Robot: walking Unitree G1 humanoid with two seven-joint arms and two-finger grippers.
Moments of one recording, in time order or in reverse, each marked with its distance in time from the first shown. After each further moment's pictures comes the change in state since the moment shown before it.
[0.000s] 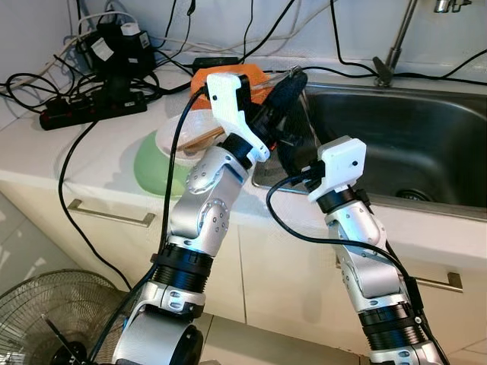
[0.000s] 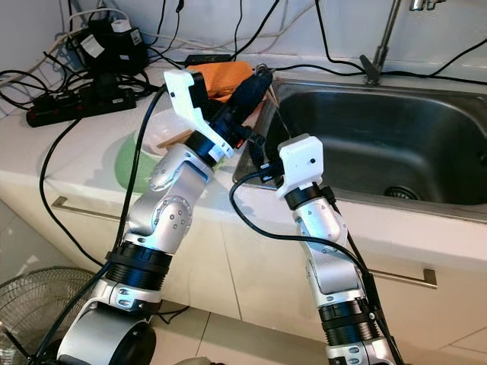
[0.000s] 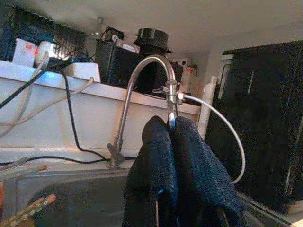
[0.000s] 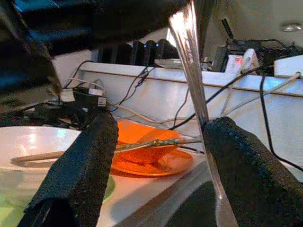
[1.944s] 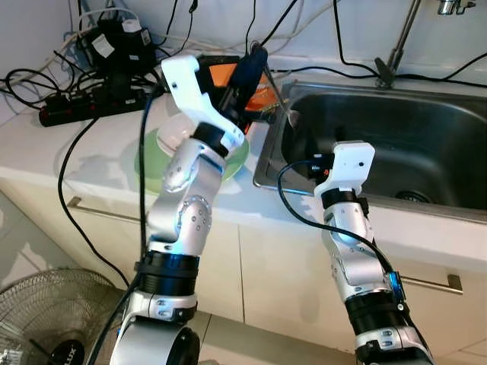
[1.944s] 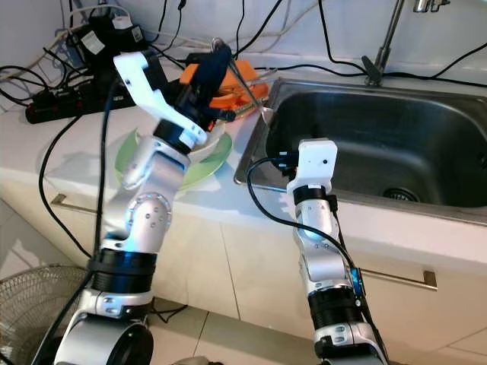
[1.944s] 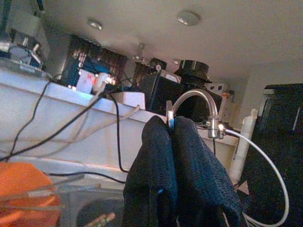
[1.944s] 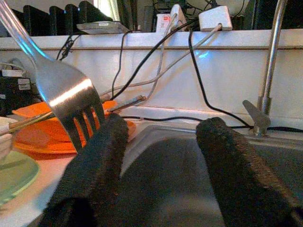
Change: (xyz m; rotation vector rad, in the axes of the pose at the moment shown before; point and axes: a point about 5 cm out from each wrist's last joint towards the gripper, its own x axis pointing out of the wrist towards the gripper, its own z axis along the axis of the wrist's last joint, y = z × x) left arm -0.014 0.017 0.028 0.012 -0.105 0.185; right arm 0.002 -0.017 -0.034 0.001 0.100 -0.325
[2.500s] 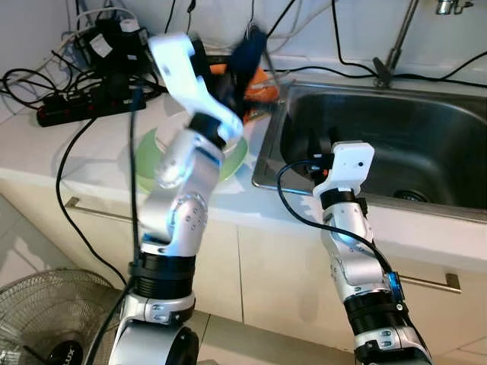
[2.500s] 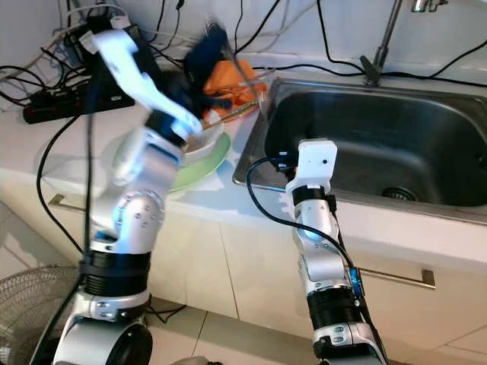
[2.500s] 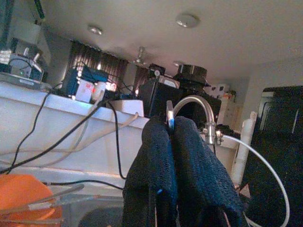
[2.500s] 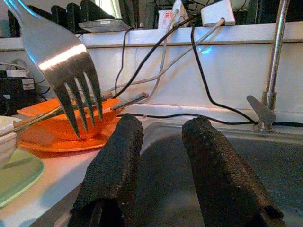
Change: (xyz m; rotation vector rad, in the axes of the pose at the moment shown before) left arm 0.002 -0.011 0.018 0.044 -0.018 -0.001; right arm 0.000 0.003 -0.001 0.036 0.012 0.016
